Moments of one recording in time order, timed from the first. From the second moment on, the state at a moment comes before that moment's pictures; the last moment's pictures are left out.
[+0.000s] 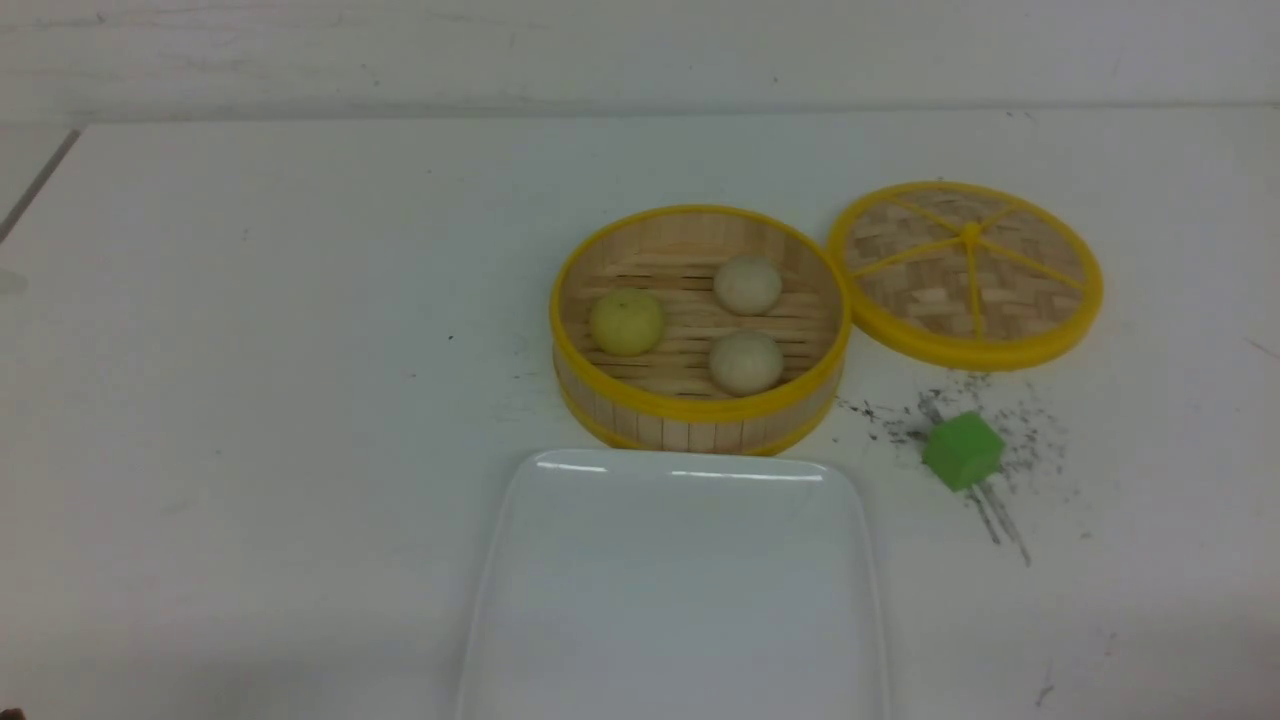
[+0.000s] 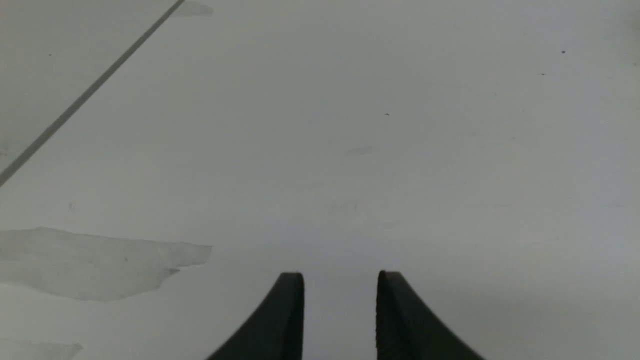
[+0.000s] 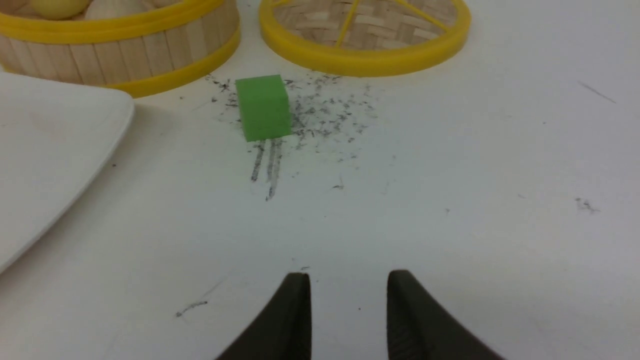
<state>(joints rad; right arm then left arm) 0.16 -0.01 0.02 0.01 0.40 0.03 0.04 -0.01 0.02 0.28 0.40 -0.22</state>
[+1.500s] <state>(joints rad) -0.03 -0.01 0.02 0.01 0.40 0.03 0.04 -0.01 0.02 0.28 0.40 -0.22</state>
